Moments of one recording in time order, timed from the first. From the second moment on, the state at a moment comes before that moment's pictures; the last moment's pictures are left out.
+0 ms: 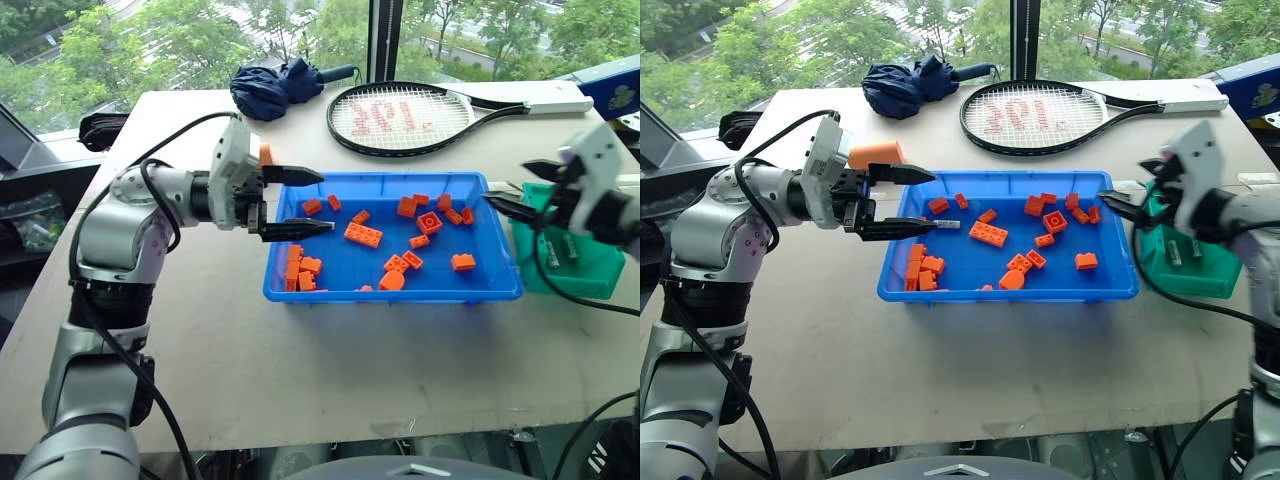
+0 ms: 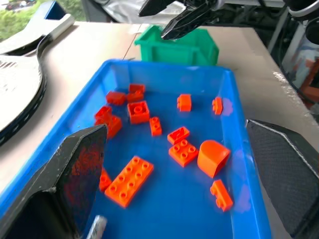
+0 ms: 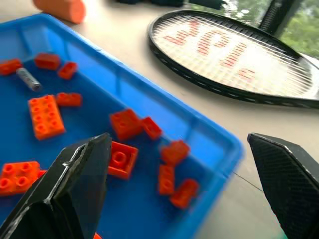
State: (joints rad) left arm -0.62 0.81 0.03 -0.01 -0.55 0.50 -1.32; right arm -0.58 -0.68 -0.05 -0.24 0.33 0.78 0.80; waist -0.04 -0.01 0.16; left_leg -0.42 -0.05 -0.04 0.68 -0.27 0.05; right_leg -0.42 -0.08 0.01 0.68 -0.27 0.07
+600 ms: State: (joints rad) left arm -0.15 0.96 0.42 -0.20 -0.62 0.56 -1.22; right arm -1.03 -0.15 0.41 0.60 0.08 0.43 0.87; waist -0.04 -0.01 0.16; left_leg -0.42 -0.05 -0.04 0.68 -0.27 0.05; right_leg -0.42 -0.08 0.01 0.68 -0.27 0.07
